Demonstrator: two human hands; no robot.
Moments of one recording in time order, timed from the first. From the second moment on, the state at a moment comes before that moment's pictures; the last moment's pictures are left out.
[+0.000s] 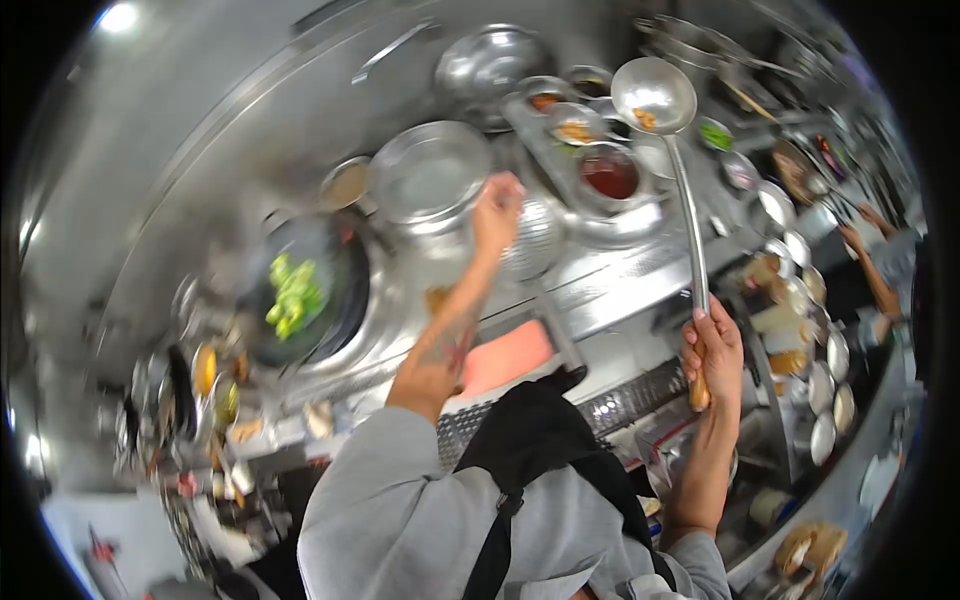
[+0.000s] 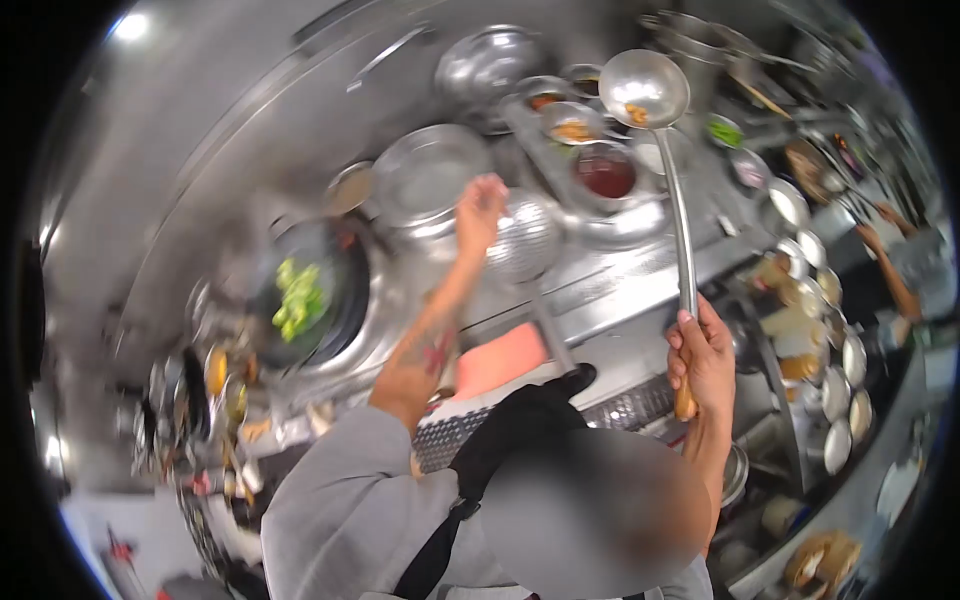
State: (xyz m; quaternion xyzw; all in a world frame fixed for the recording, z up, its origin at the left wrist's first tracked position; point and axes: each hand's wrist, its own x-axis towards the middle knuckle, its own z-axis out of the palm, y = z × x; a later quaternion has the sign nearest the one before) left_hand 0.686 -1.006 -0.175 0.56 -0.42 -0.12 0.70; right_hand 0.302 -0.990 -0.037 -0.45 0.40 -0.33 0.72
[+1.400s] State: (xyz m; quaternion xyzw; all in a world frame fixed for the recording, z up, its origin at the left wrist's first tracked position) left_hand 0.897 -0.467 -0.208 0.35 0.23 -0.48 0.77; right_hand 0.644 -0.578 -0.044 -0.99 0.13 -0.01 0.01
